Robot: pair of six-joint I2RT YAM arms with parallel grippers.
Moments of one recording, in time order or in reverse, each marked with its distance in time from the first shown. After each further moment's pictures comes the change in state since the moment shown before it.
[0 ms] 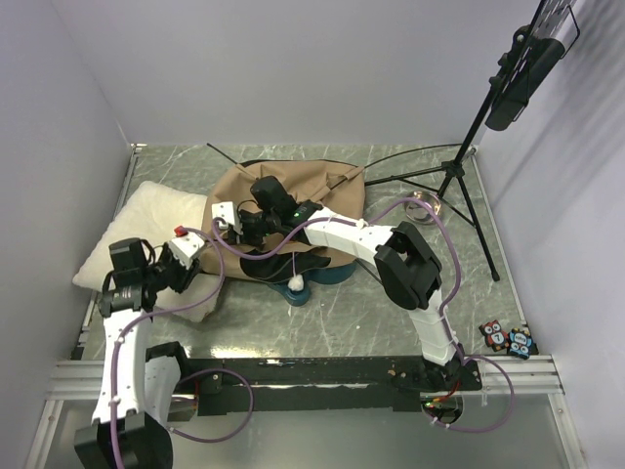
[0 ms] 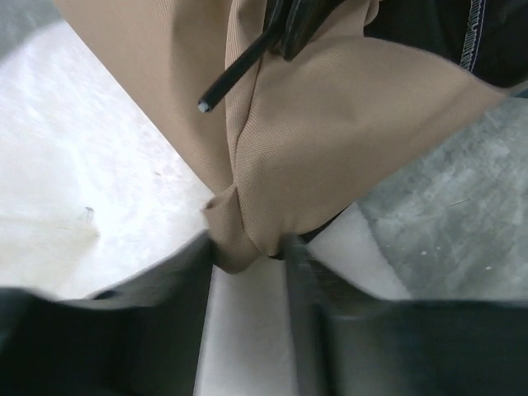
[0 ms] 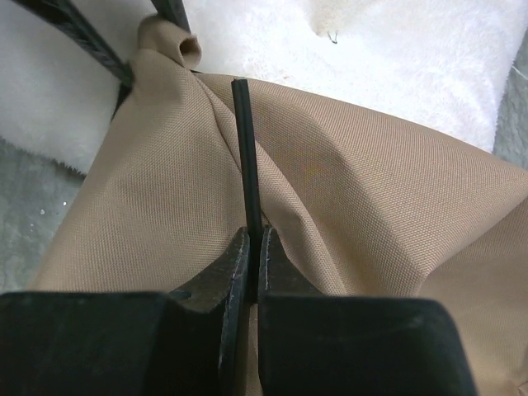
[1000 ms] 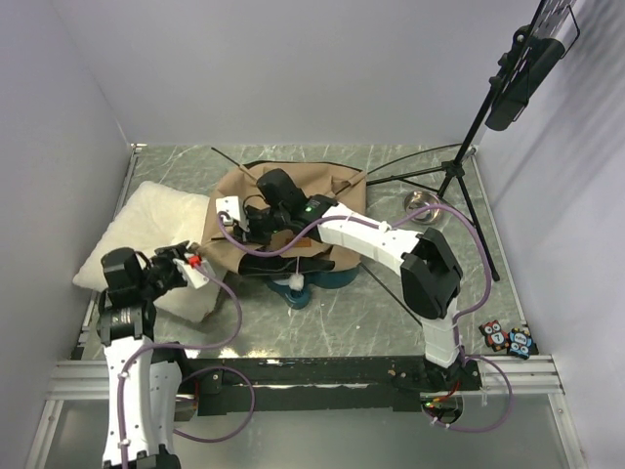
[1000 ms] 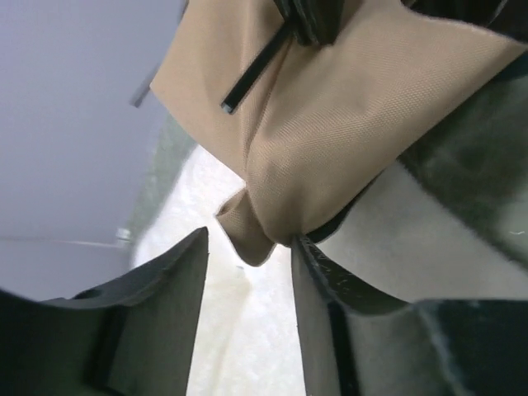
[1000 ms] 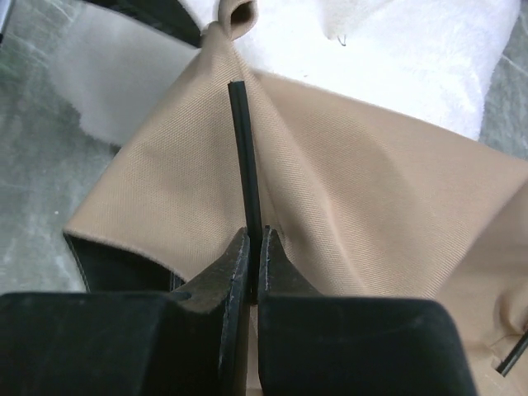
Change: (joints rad) left arm -0.004 -0.200 -0.031 0.069 0.072 0.463; right arm 0.011 -0.154 -0.026 -0.161 0.023 0.009
